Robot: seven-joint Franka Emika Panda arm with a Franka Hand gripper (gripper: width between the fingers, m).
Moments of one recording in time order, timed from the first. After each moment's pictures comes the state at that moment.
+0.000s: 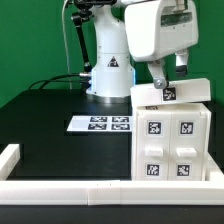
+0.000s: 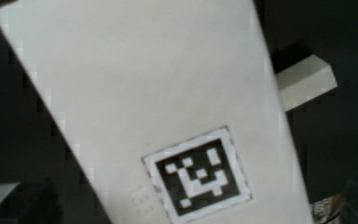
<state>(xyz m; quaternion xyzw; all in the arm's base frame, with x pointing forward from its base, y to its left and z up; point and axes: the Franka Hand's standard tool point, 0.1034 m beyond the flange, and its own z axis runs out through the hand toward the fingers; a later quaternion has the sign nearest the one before) 0.595 0.078 0.175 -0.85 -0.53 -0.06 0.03</state>
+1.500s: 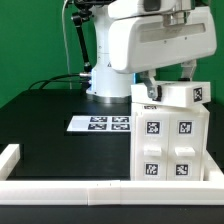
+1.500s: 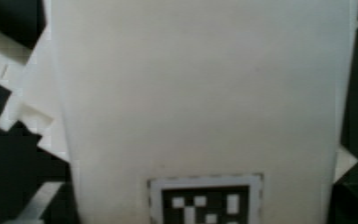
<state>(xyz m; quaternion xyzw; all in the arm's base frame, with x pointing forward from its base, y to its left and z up) 0.596 0.075 0.157 -0.97 -0.24 -0.05 0.05</state>
